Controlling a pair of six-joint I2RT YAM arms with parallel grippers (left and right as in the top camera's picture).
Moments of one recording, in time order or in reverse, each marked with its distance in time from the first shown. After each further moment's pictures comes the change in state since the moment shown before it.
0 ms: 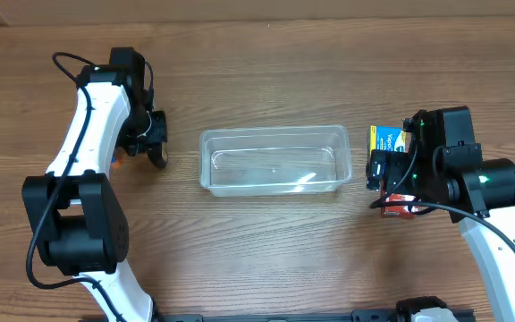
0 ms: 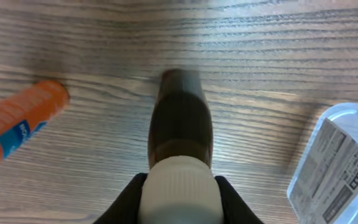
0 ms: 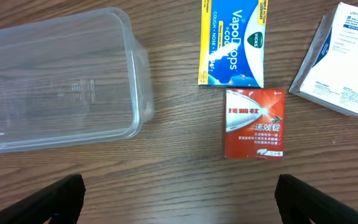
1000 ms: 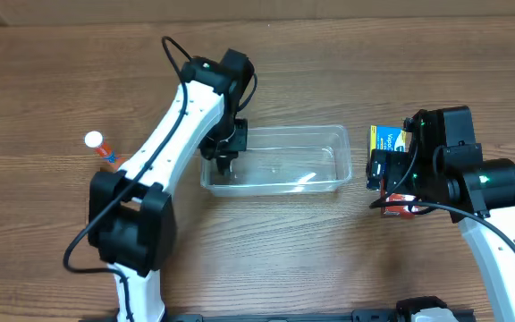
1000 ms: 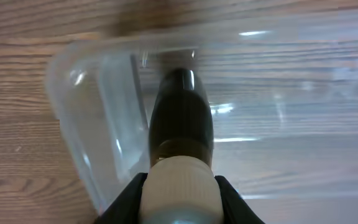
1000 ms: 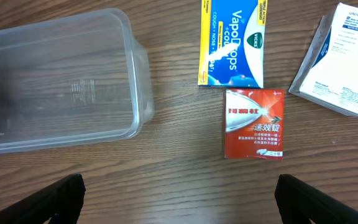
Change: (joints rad) left arm -0.424 0.056 0.172 -0.187 0.003 -0.246; right arm -0.001 0.000 0.002 -0.001 0.000 0.000
